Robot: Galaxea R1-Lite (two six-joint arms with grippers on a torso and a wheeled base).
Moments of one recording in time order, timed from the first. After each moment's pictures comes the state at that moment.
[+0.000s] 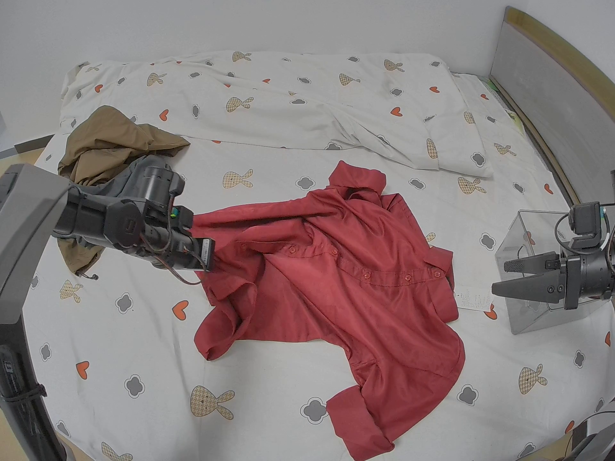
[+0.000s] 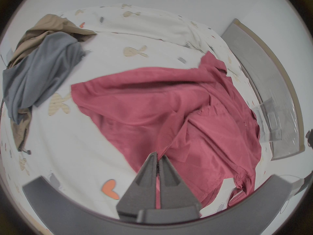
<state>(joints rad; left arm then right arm) -0.20 2.15 -1.44 0.13 -0.16 -0.10 0.19 1.28 -0.85 0.16 0.67 0.00</state>
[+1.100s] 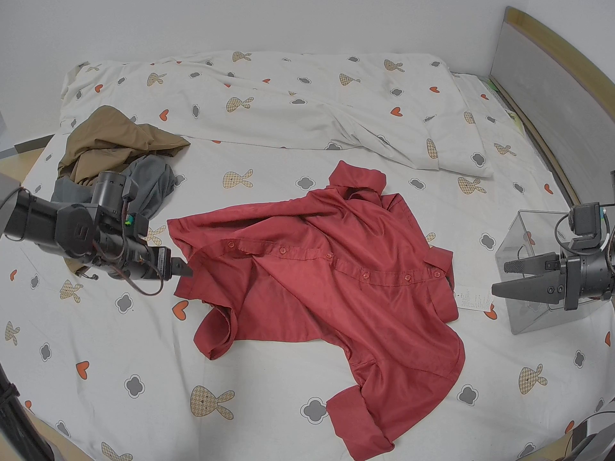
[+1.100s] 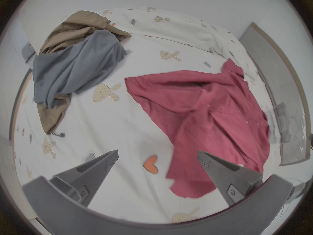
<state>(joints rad) -0.09 1.97 -1.22 0.13 -0.11 -0.06 0.19 1.28 -0.85 0.16 0.67 0.00</state>
